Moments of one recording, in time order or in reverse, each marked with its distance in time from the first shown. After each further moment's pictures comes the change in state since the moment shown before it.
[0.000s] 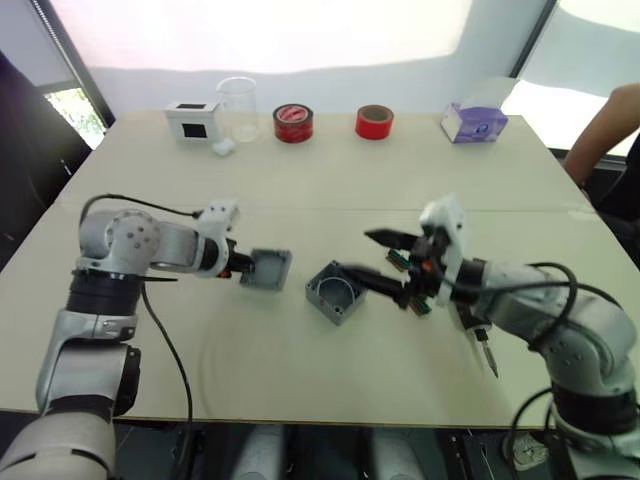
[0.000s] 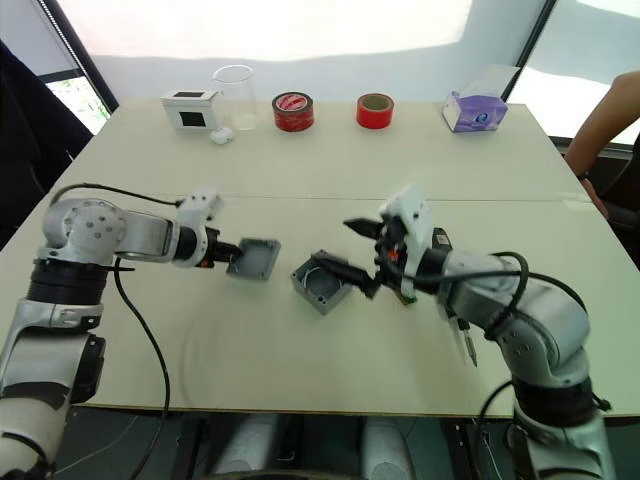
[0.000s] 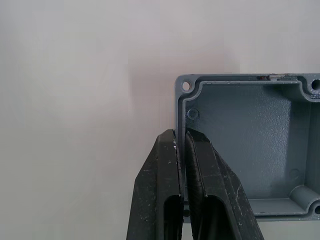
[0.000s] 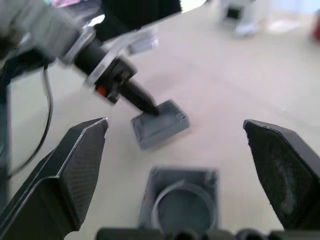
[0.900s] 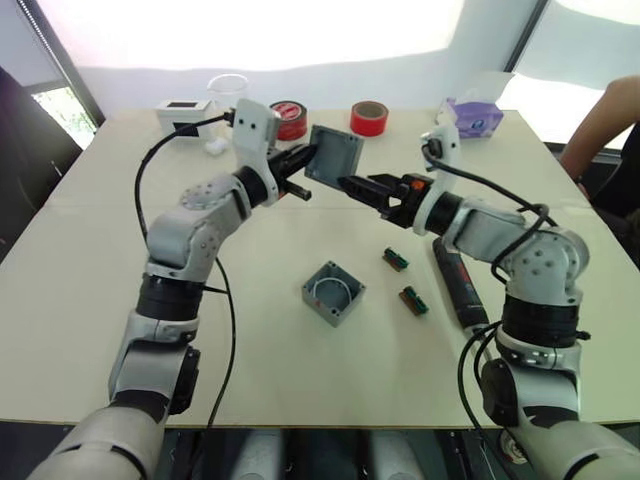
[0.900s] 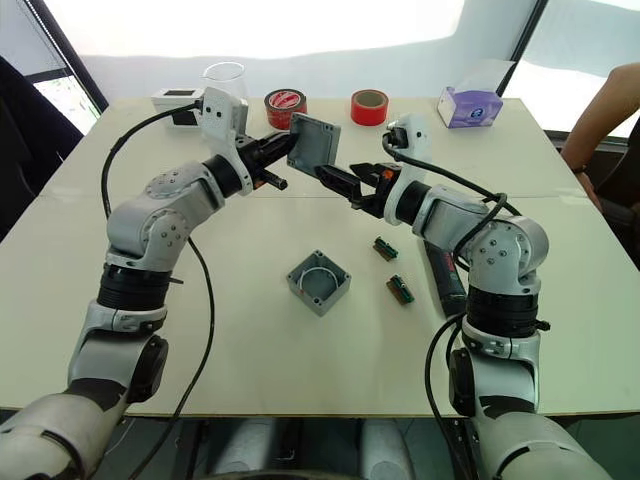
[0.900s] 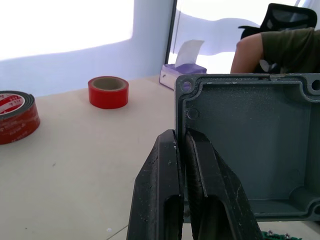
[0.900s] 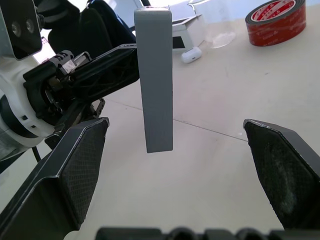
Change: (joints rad) left arm 0.020 -0.309 0.000 -0.140 0.425 -0.737 -0.361; right arm -0.251 0.100 -0.079 0.303 0.037 0.129 -0.131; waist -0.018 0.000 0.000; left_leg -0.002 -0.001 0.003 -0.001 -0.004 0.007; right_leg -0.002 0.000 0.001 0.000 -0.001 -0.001
